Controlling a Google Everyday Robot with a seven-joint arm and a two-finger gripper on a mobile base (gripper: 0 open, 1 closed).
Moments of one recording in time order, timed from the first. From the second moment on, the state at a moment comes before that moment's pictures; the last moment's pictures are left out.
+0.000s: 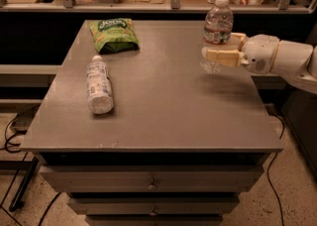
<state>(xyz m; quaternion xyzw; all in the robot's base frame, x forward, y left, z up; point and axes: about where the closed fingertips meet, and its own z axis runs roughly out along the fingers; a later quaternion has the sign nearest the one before) 0.640 -0.149 0.930 -0.41 0.60 0.32 0.61</state>
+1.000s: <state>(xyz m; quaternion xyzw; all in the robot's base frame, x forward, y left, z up) 0.642 -0.132 0.896 -0.39 0.60 0.35 0.61</state>
